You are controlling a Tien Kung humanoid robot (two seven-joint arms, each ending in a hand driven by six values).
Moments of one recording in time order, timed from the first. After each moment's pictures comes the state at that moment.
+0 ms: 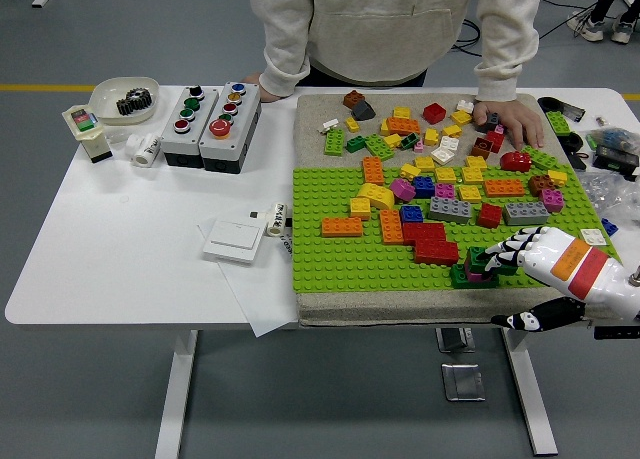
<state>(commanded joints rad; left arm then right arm) -0.04 0.07 -0.09 -0.31 -0.31 0.32 -0.08 0.40 -0.70 0.76 1.18 -2.01 -0.34 0.65</state>
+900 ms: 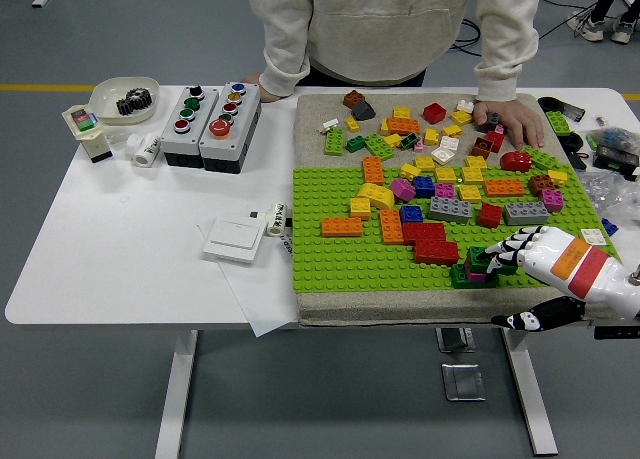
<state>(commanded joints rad) -0.04 0.07 -0.09 -0.31 -0.31 0.32 -0.08 0.40 -0.71 0.76 1.18 -2.00 -0.34 0.65</state>
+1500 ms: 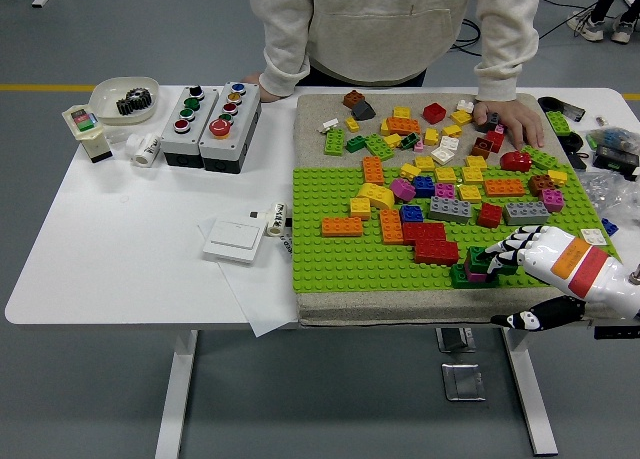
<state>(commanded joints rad) -0.04 0.07 -0.10 -0.31 -0.30 0.32 -0.07 0.41 -0.71 0.76 1.18 -1.99 -0.33 0.65</state>
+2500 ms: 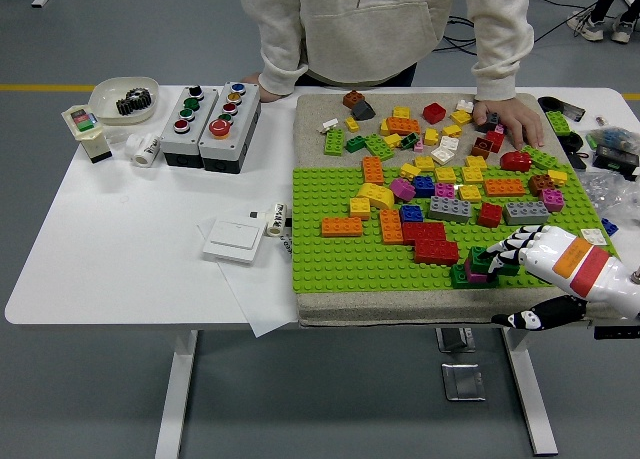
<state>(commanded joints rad) -0.04 0.07 -0.10 -0.31 -0.29 0.32 -0.07 0.41 -0.72 0.75 1.18 -1.96 -0.33 0.65</state>
